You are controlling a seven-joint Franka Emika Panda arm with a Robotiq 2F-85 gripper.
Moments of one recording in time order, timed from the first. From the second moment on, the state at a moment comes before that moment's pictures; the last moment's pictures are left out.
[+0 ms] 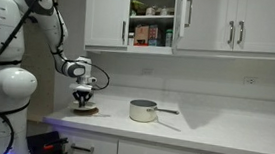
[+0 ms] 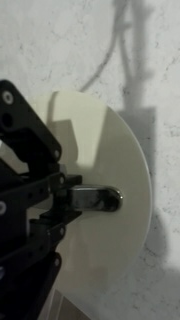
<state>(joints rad) 0.43 -0.08 0.25 -2.65 0.36 2.72 -0.68</state>
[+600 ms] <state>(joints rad) 0.43 -0.04 0.26 -2.65 0.40 2.82 -0.72</state>
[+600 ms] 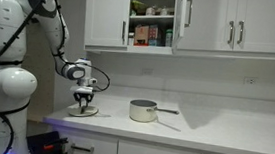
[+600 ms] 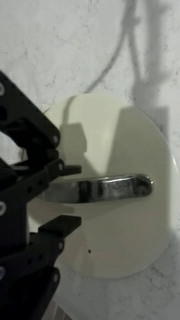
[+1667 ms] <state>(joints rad) 0.33 -0.06 0.25 -2.65 0.19 2.91 -0.48</state>
